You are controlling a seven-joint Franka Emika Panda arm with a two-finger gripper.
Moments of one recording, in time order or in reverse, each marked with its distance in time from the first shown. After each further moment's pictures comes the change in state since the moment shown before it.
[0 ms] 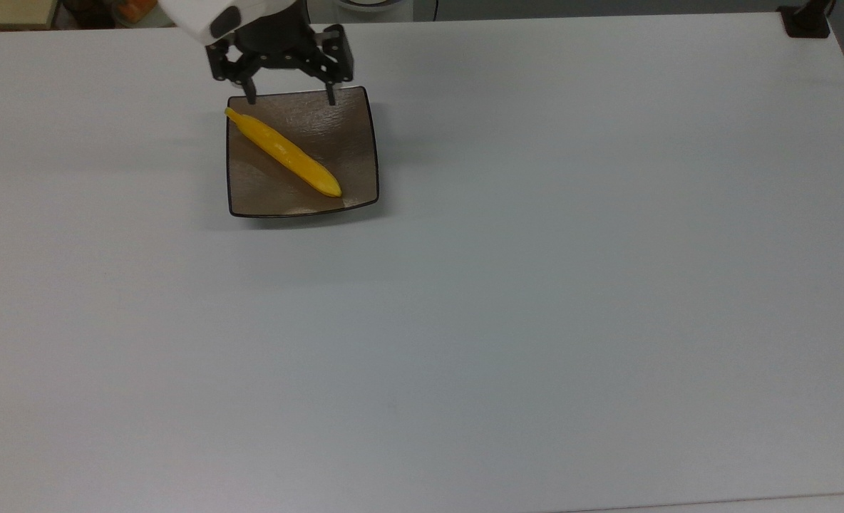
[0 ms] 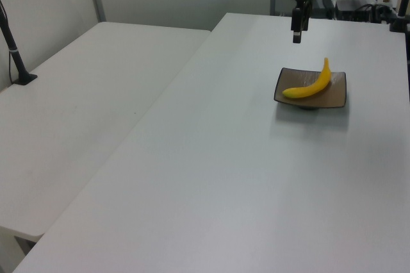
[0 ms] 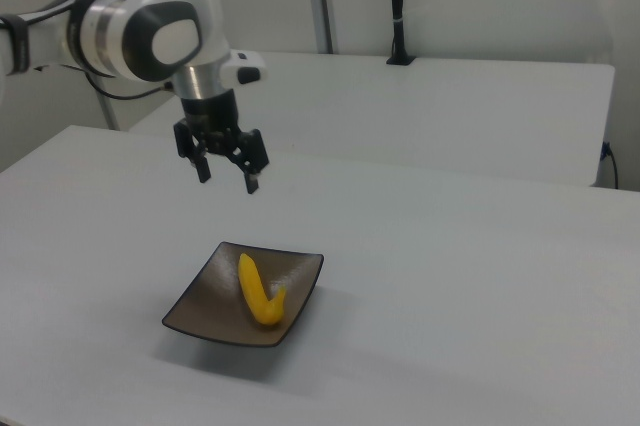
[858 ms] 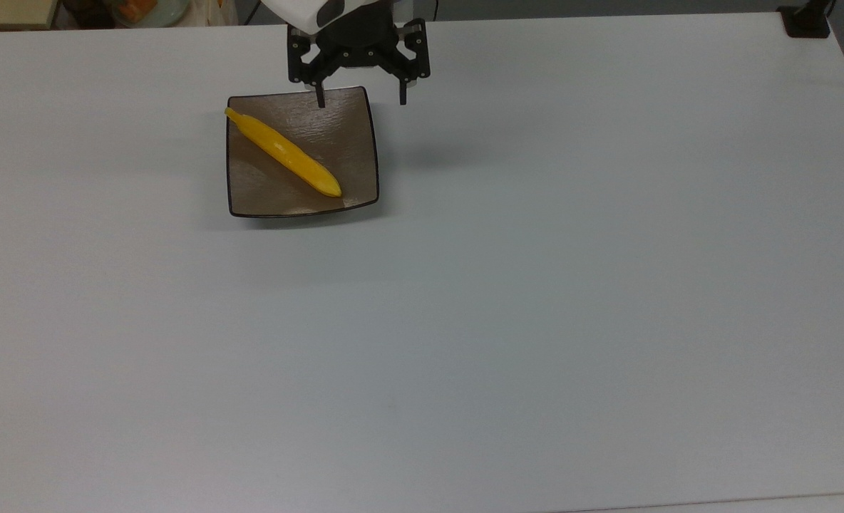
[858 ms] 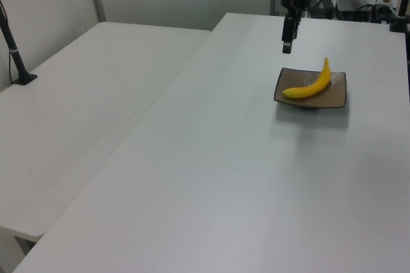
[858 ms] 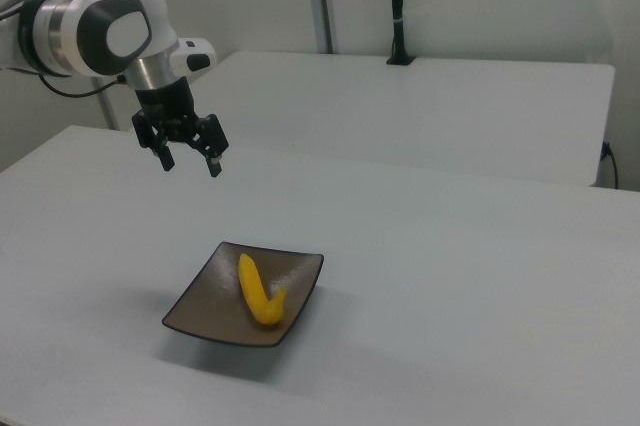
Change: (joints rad) arm 0.117 -0.032 0.023 -0.035 -0.032 0.064 0.070
